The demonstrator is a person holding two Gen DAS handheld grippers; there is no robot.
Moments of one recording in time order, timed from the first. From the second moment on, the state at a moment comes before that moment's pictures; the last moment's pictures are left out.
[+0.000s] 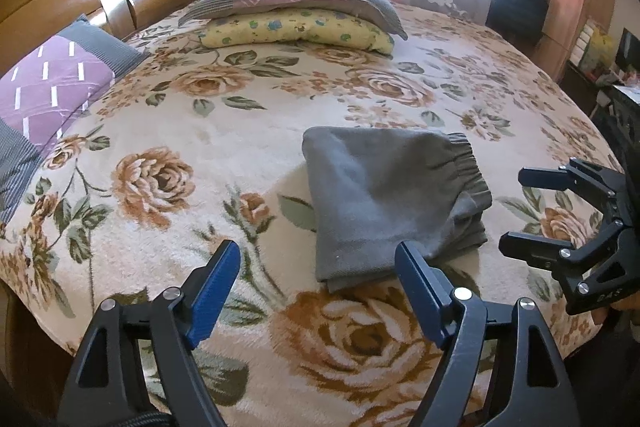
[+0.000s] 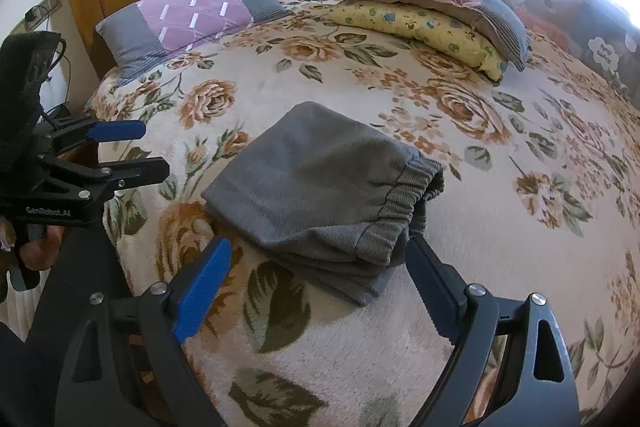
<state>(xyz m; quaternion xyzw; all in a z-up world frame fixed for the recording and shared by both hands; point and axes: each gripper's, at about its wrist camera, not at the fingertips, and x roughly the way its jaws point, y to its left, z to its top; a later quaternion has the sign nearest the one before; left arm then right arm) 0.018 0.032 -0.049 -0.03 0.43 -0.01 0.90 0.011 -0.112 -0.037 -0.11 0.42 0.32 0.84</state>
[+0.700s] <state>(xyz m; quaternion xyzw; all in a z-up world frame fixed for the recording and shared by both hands) 0.042 0.023 -0.071 -0.03 0.45 0.02 0.89 0.028 -0.102 -0.054 -0.09 0.43 0.28 0.85</state>
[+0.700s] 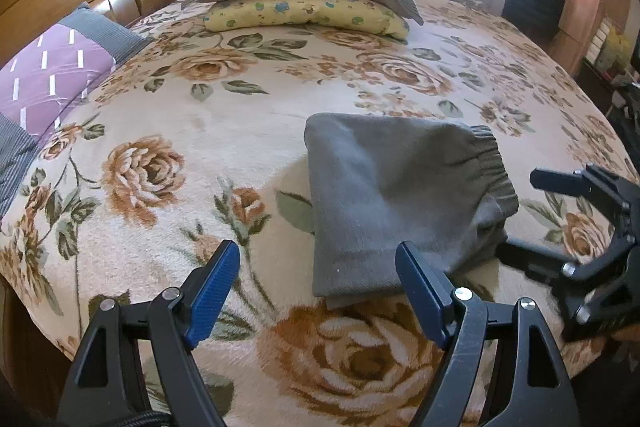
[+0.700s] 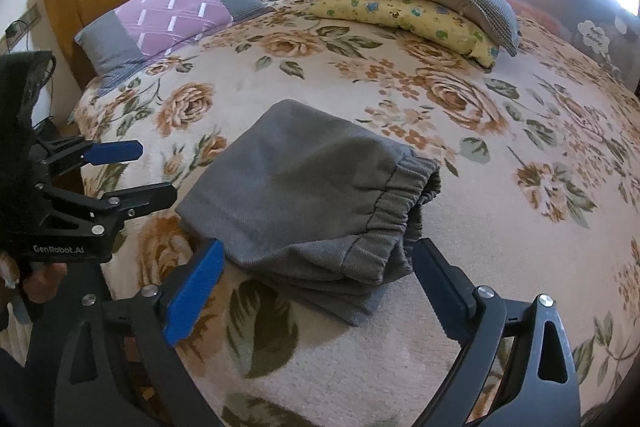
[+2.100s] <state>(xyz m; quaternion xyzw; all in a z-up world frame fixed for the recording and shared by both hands) 0.041 0.019 -0.071 -0.05 0.45 0.06 0.89 0.022 -0.118 -0.055 0.01 0.42 0.17 0.89</state>
